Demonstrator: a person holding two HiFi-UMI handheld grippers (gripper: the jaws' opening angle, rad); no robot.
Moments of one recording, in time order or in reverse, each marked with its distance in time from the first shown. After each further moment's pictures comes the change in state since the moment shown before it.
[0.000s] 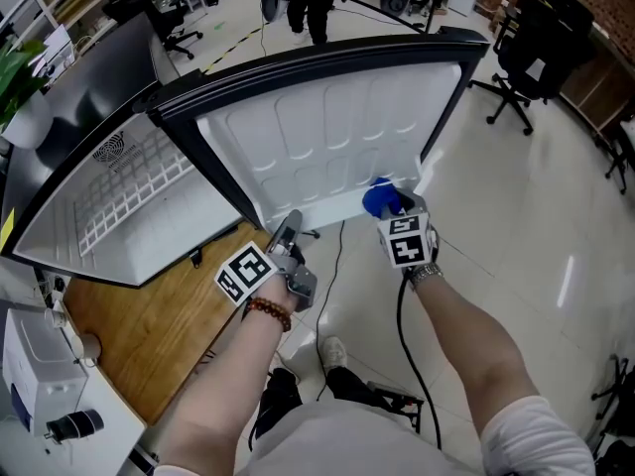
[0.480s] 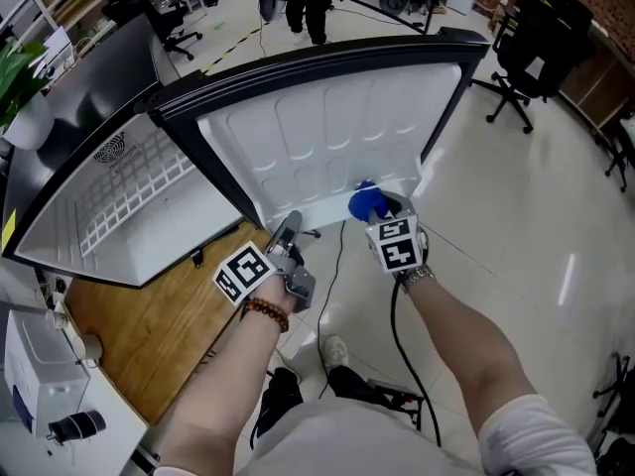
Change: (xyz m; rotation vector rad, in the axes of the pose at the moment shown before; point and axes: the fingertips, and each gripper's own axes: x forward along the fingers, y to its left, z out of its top) left arm -0.004 -0.001 0.000 0.002 0.023 0.000; right arm 0.001 0.037 0.008 0.004 -0.029 0.092
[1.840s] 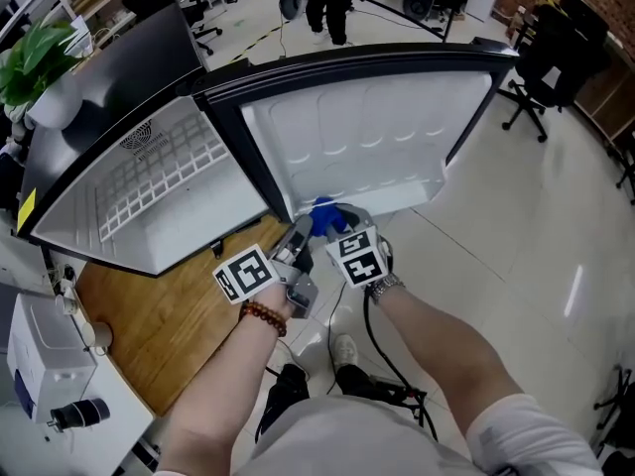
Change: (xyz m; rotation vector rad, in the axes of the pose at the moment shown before) left arm -0.039 -0.031 0.015 0.086 0.087 -0.135; right arm 0.020 0.156 0.035 -0.029 -0.051 0.257
